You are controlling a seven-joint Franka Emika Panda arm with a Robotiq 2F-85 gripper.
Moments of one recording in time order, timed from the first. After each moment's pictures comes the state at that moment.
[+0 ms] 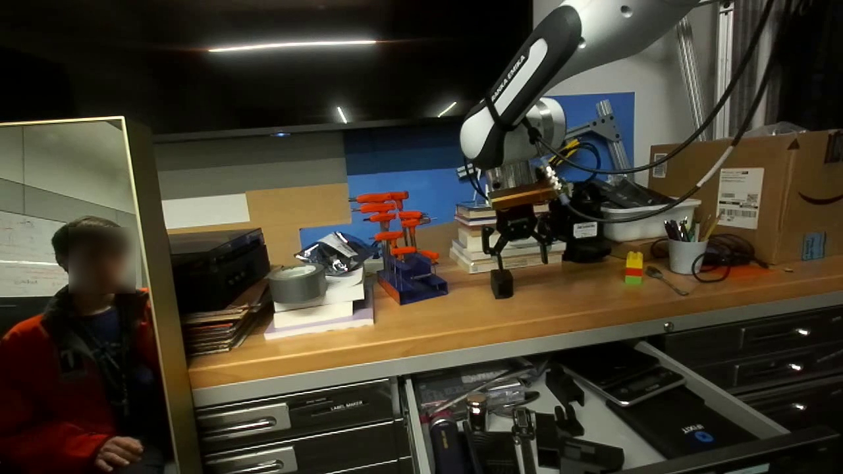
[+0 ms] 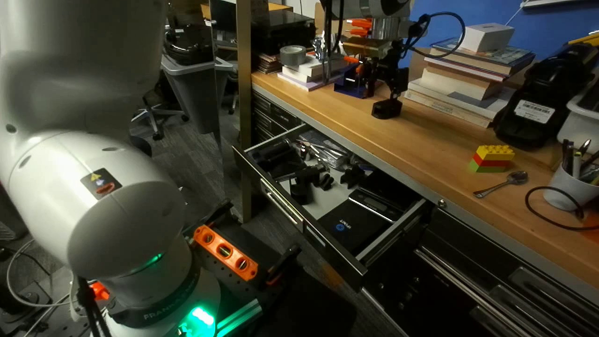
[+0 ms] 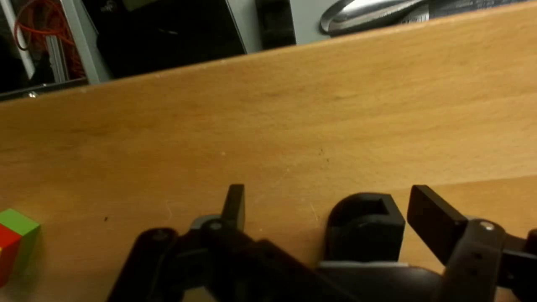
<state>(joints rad) 0.02 0.48 -0.10 -1.62 -0.11 2.06 0.40</state>
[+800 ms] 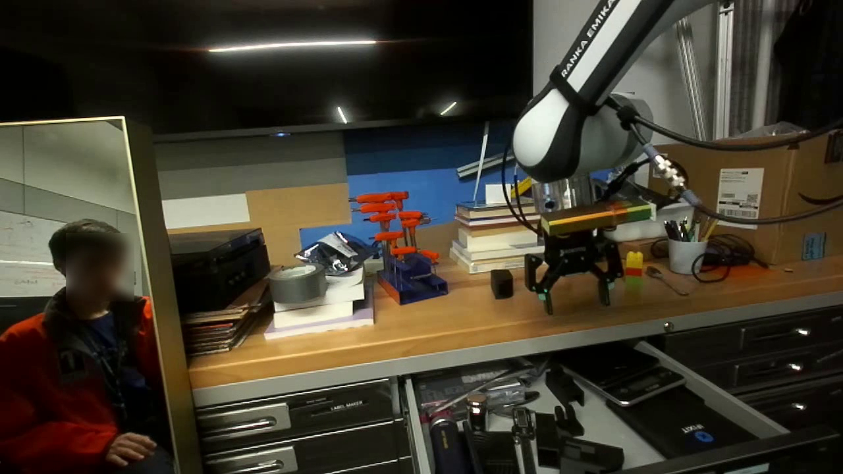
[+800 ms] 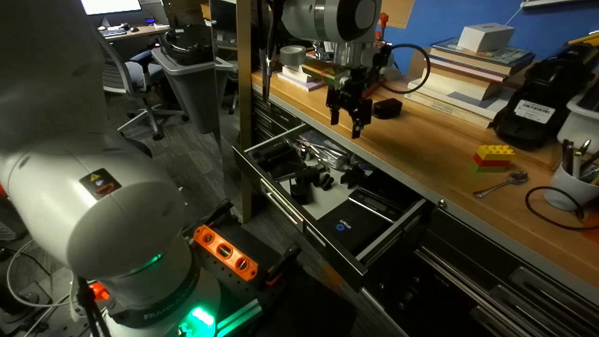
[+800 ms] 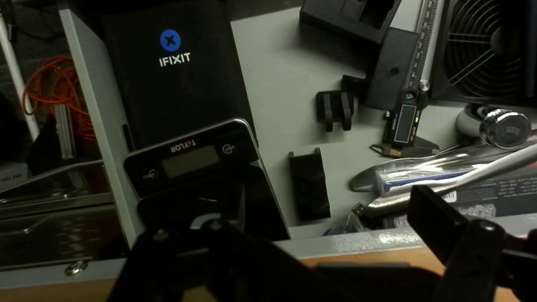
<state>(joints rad) 0.02 0.10 -0.09 -2.26 -0.11 2.25 0.41</state>
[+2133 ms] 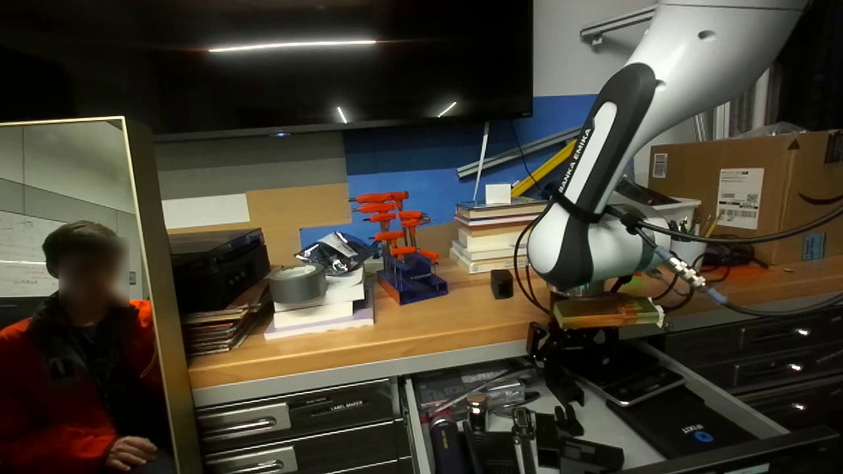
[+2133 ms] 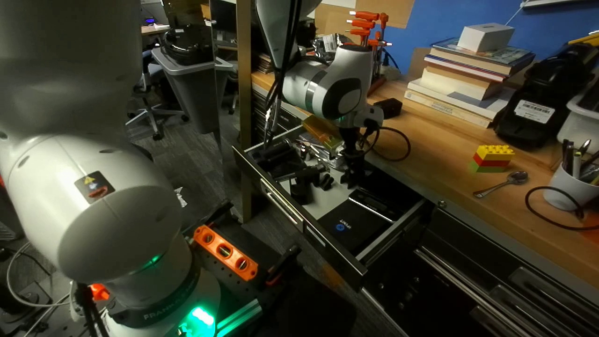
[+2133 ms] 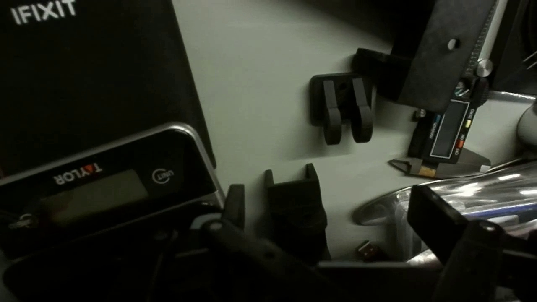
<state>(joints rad) -0.02 0.35 -0.06 -2.37 0.03 2.76 0.27</state>
